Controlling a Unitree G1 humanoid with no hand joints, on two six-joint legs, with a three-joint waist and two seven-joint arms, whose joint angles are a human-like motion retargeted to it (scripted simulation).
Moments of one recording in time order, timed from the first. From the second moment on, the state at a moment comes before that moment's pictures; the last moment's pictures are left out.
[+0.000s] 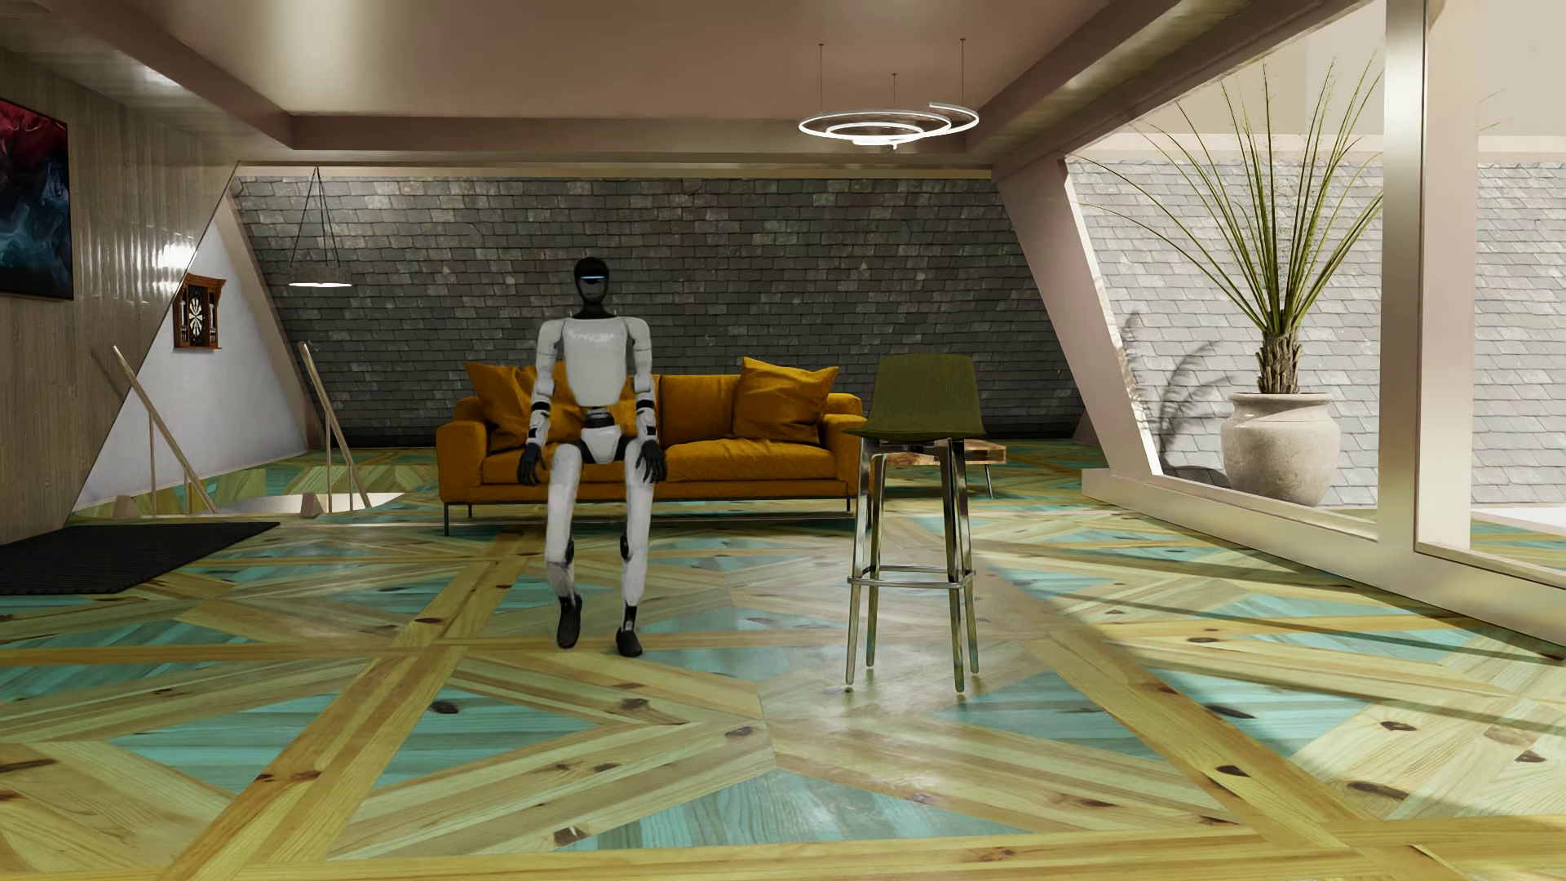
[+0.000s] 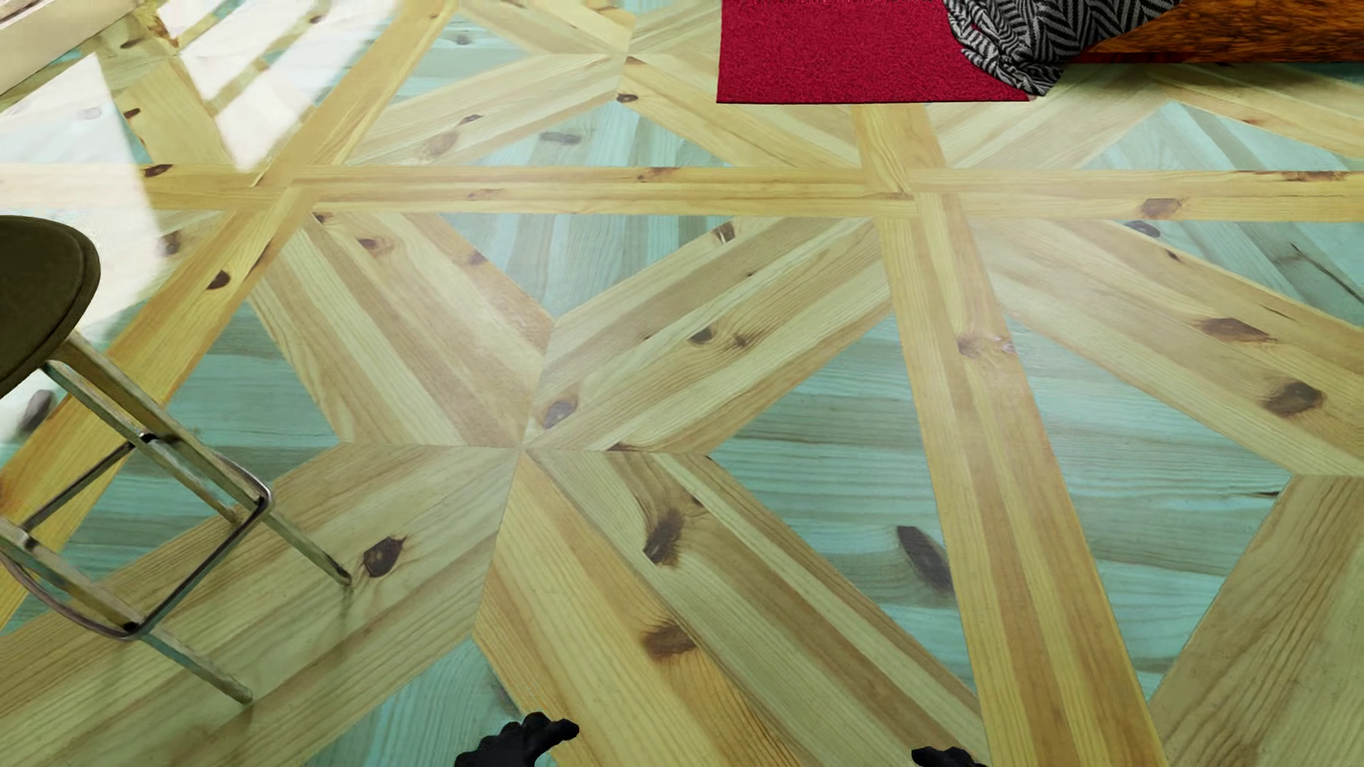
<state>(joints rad) -0.16 -0.41 0.02 -0.12 -0.23 -0.08 0.21 -0.06 0.03 0.42 1.21 -0.02 0.14 -0.18 0.02 0.06 -0.16 0.07 0.10 -0.19 0.08 0.96 0.75 0.89 -0.78 0.12 0.16 0.22 -0.15</state>
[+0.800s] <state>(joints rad) -0.49 -0.15 0.01 0.11 0.17 0.14 -0.13 -0.23 -0.01 1.15 0.41 0.14 0.01 -0.02 -0.23 0.21 -0.03 -0.13 -0.05 -0.24 0.06 0.87 0.93 0.78 -0.90 0.18 0.12 0.14 -0.14</state>
